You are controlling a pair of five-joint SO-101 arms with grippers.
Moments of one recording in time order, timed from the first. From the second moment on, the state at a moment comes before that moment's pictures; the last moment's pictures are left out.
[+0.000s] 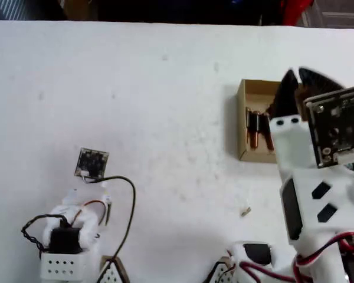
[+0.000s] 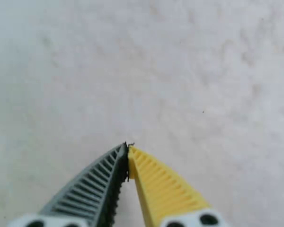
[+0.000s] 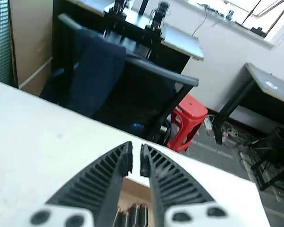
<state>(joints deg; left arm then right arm) -5.1 -104.0 97.1 73.4 -5.9 -2.8 -34.9 -43.1 98.8 24.7</state>
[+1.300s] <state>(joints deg) -5.1 -104.0 97.1 73.4 1.9 -2.6 -96.9 65.5 64.9 24.8</state>
